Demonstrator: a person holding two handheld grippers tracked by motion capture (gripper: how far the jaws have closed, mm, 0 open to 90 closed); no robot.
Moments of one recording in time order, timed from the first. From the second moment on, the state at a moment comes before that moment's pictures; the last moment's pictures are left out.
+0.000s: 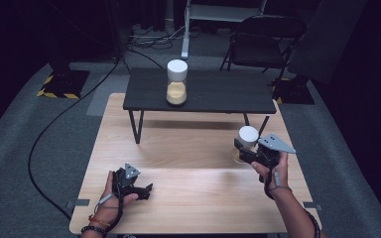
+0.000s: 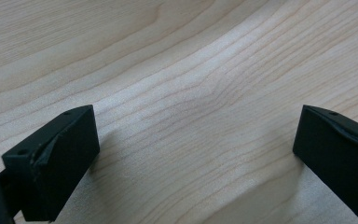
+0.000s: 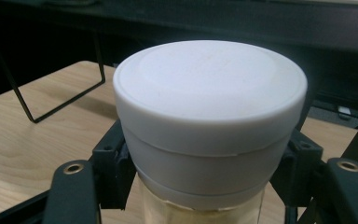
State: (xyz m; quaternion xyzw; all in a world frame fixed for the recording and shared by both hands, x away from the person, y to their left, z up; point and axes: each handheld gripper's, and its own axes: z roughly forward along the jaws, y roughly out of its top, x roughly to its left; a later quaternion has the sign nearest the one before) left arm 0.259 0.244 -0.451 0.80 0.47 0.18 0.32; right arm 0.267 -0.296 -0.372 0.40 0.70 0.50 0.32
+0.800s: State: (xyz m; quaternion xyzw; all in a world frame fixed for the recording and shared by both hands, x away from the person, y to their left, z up) left arm 0.259 0.244 -0.452 0.80 0.47 0.18 0.32; right arm 0.276 -0.289 -0.304 0.39 0.69 0.50 0.35
